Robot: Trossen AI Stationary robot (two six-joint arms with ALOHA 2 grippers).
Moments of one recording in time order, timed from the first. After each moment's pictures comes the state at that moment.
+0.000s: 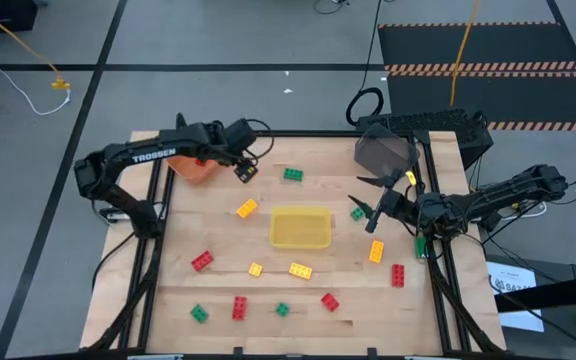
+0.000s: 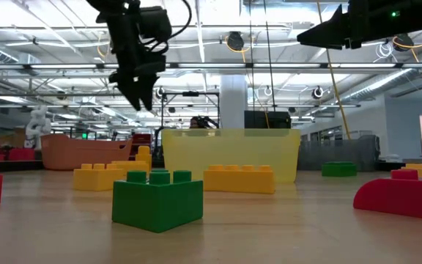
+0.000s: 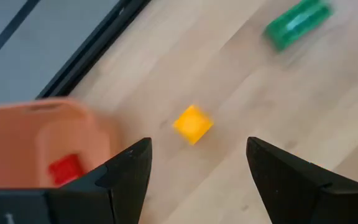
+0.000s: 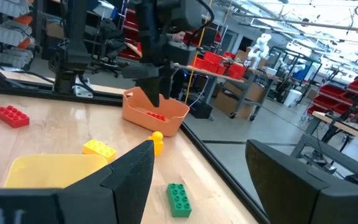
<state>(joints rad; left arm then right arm) 0.46 1.52 1.24 -0.89 -0.21 -0.22 0.24 0.76 0.31 0.45 0.71 -0.29</state>
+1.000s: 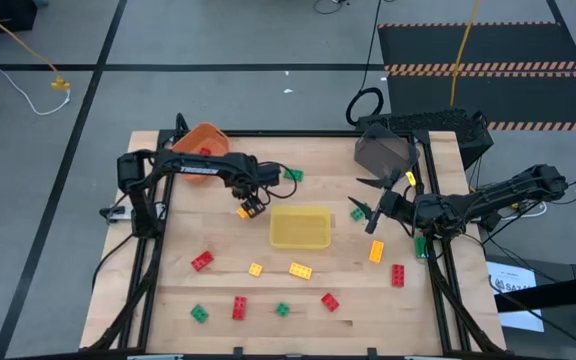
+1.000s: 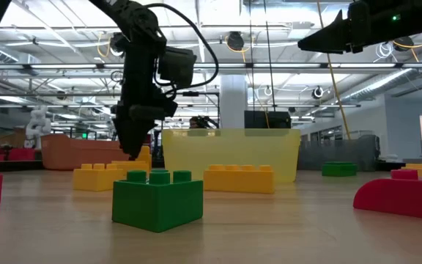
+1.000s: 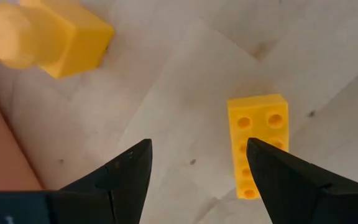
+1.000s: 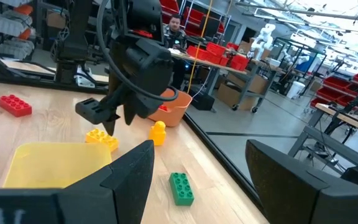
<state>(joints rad) 0.27 1.84 1.24 -1.00 -0.14 -0.34 0.24 0.76 0.30 0.39 0.71 -0.26</state>
